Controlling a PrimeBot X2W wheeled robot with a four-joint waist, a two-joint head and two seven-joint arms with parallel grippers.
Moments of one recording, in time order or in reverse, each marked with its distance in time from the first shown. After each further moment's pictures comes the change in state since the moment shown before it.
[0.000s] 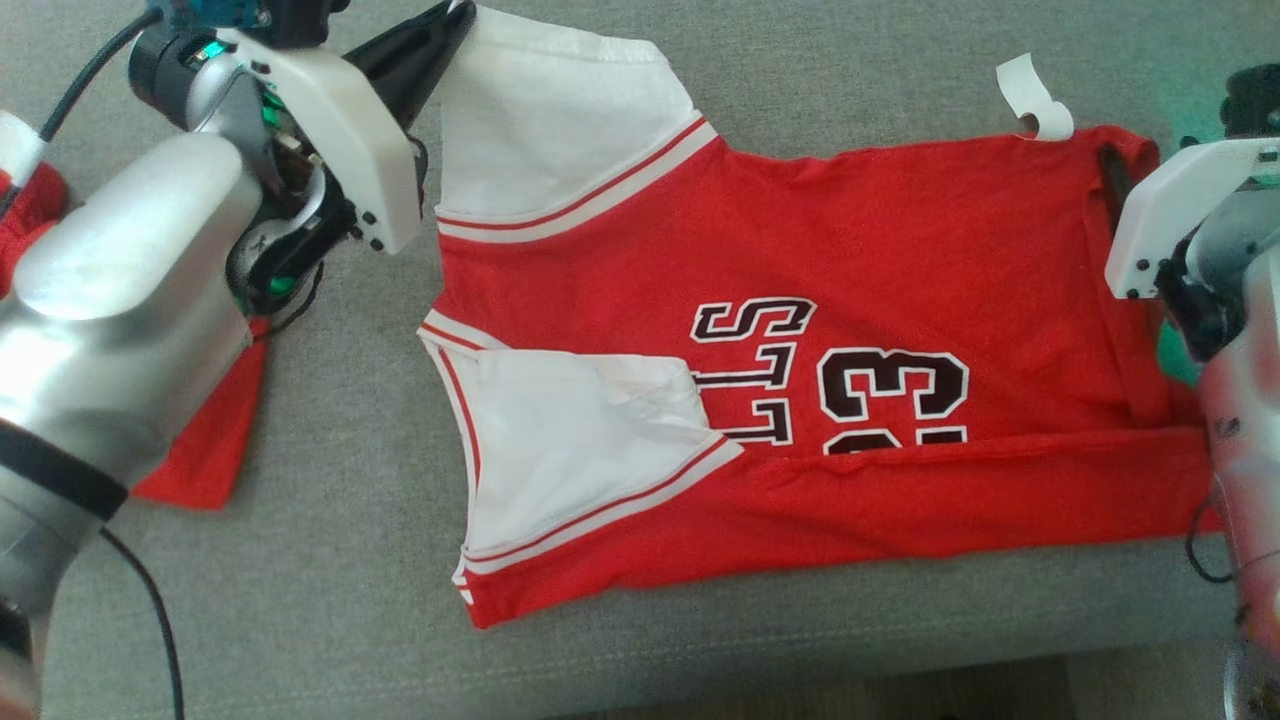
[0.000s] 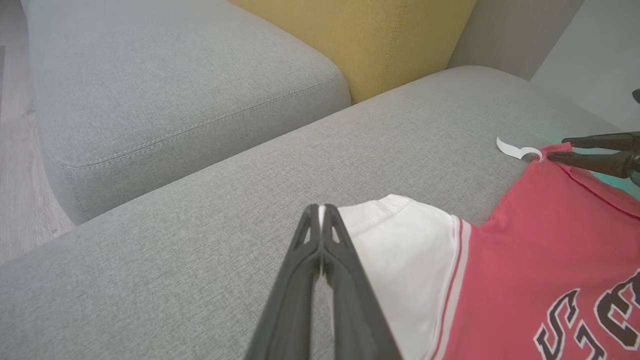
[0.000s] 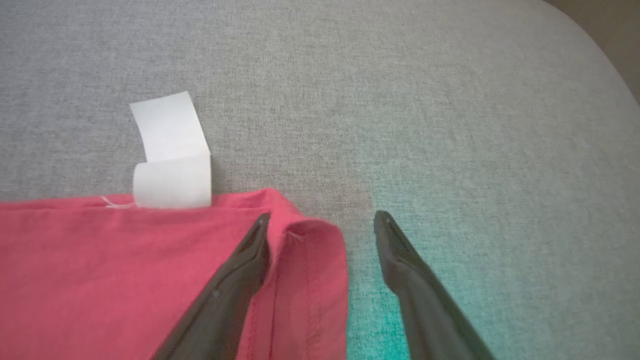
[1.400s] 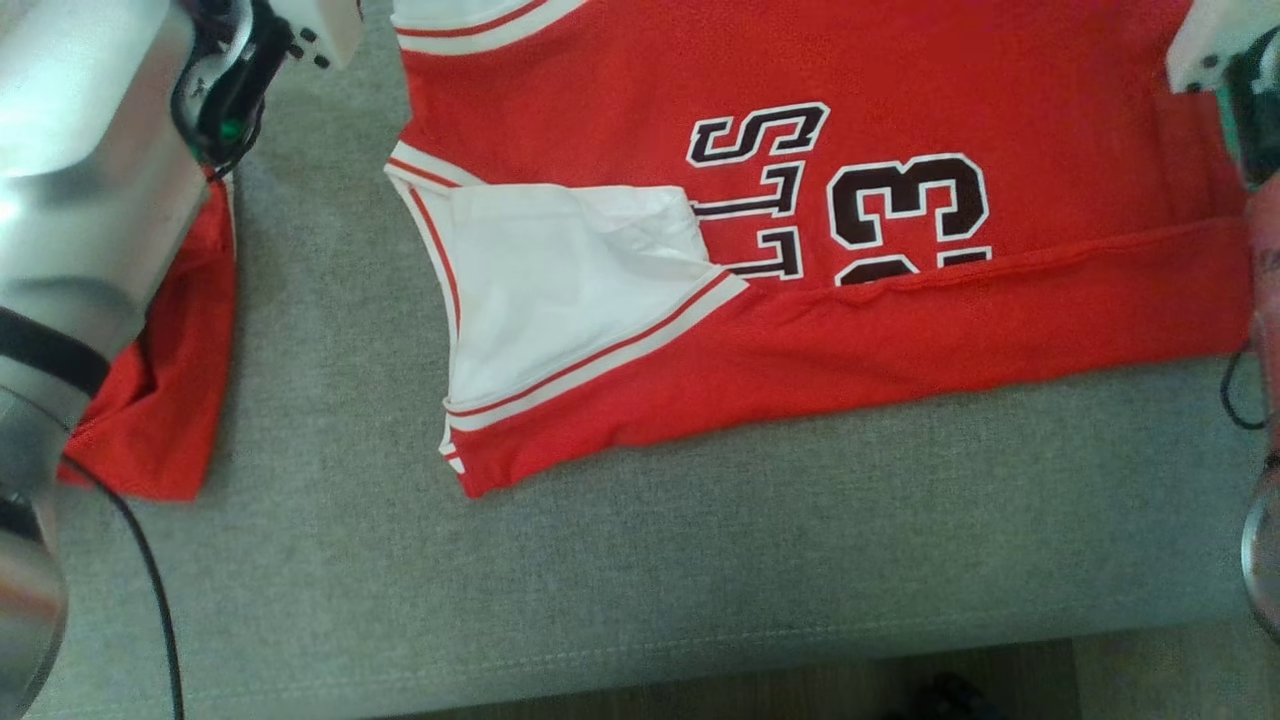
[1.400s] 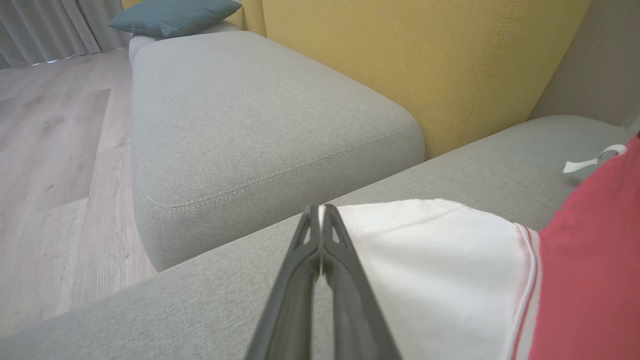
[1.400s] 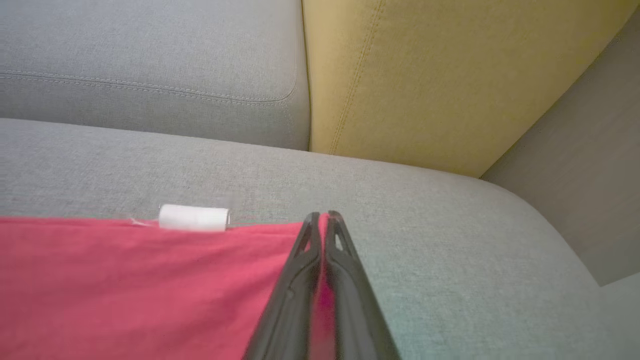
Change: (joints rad) left arm -0.187 -0.089 0.061 0.249 0.070 0.037 -0.169; right arm -0.309 0.018 -0.096 0.136 -0.211 0.000 -0.344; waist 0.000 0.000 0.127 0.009
